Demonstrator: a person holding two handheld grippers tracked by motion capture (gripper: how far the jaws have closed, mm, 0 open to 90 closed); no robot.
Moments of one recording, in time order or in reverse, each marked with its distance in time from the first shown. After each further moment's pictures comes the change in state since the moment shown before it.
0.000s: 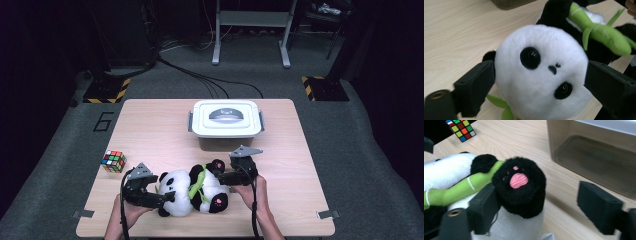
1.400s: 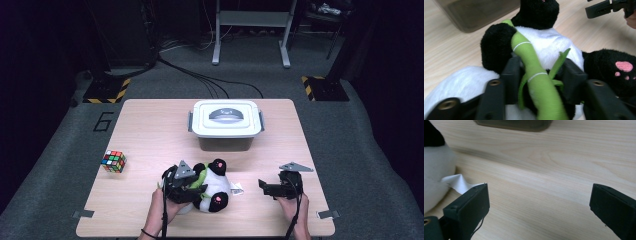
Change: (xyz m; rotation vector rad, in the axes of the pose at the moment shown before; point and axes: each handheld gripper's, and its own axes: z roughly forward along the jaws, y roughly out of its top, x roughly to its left) left arm -0.067 0.035 0.065 0.026 0.014 0.128; right arm -0.097 -0.098 -0.051 0.023 -0.216 0.216
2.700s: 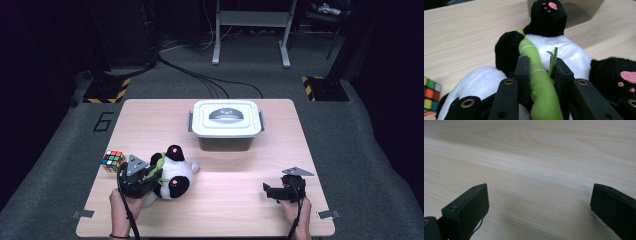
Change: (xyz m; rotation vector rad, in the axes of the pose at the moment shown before) left arm 0.066 -0.030 -0.074 -0.103 0.337 -0.178; right arm -0.017 -0.021 0.014 0.033 -0.065 0.016
